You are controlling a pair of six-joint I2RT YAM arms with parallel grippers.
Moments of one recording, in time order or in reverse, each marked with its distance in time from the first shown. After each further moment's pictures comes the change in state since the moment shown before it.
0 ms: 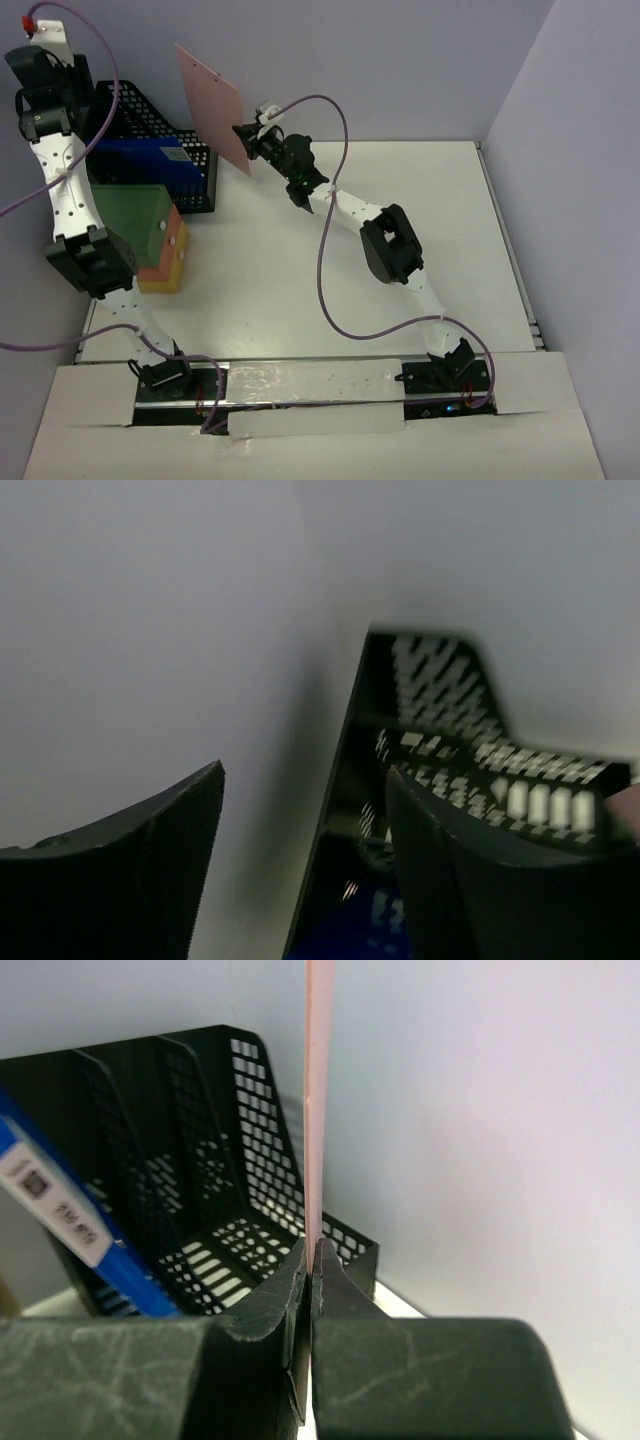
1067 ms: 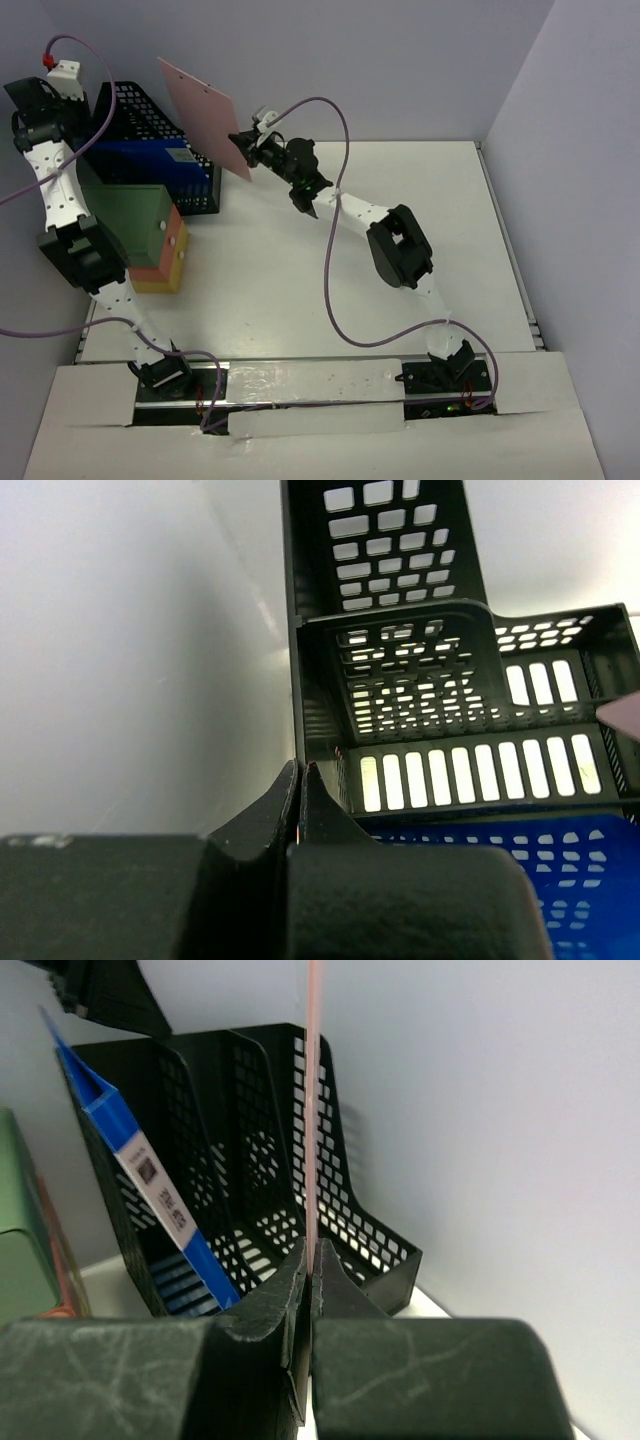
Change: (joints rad) left arm 0.103 0.143 -0.063 -0.088 0.382 0.124; right arm 0.014 -0.127 -0.172 0.040 -0.094 -0.036
